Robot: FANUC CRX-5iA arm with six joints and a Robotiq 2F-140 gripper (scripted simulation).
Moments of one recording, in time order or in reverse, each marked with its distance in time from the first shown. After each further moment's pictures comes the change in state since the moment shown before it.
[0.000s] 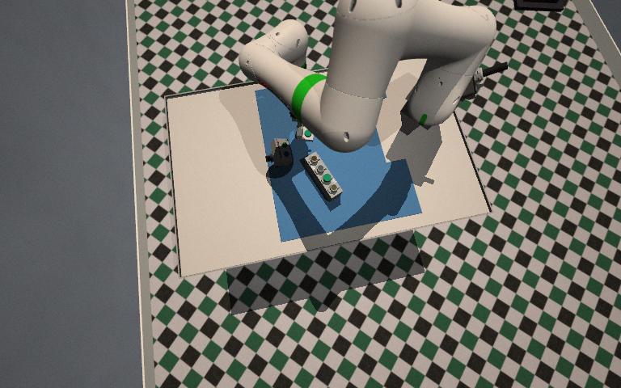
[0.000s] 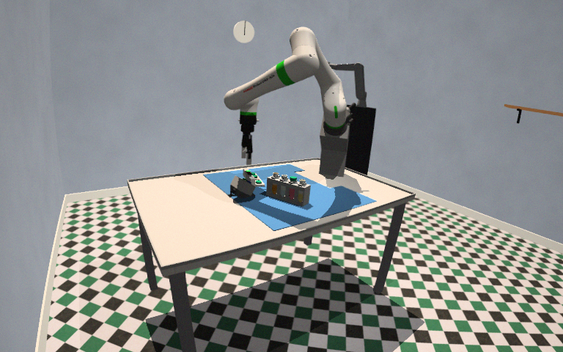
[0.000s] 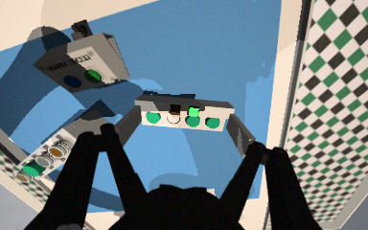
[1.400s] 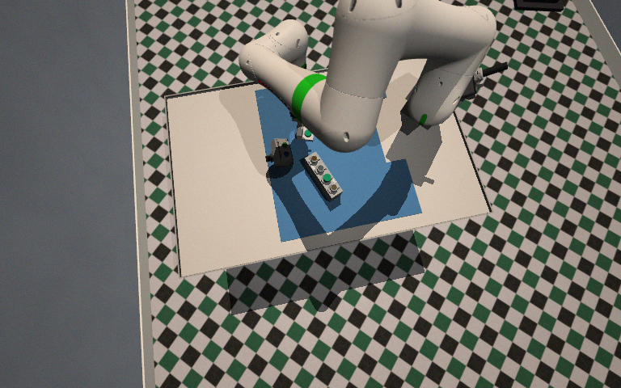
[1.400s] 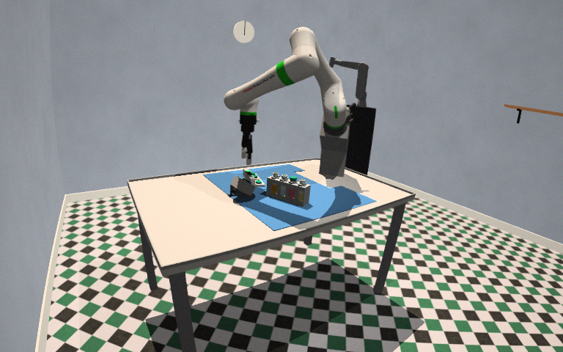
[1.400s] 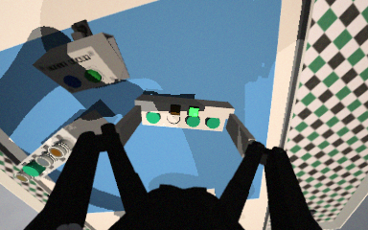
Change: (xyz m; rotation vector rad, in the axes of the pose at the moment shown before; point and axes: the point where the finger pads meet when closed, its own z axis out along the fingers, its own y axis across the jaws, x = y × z) arm 0.000 0.000 0.000 0.000 0.000 0.000
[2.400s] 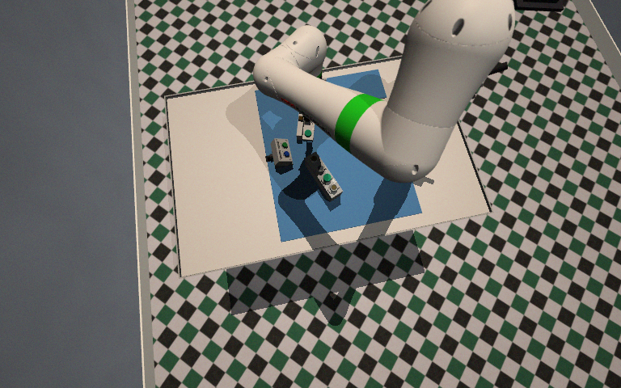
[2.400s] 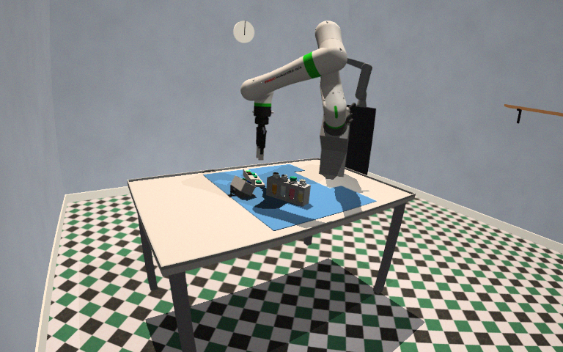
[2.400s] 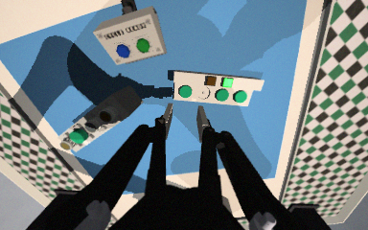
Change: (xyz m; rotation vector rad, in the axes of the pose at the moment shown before) arm -0.060 -0.078 -0.055 0.000 0.000 0.000
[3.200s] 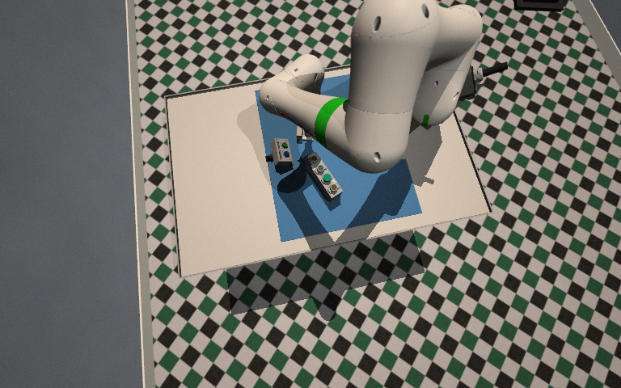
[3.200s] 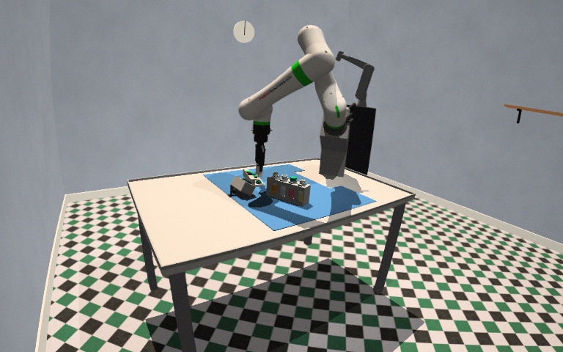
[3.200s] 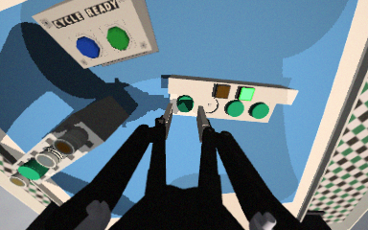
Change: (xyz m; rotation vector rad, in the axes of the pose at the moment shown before) arm 0.000 0.000 0.098 0.000 -0.001 0.000
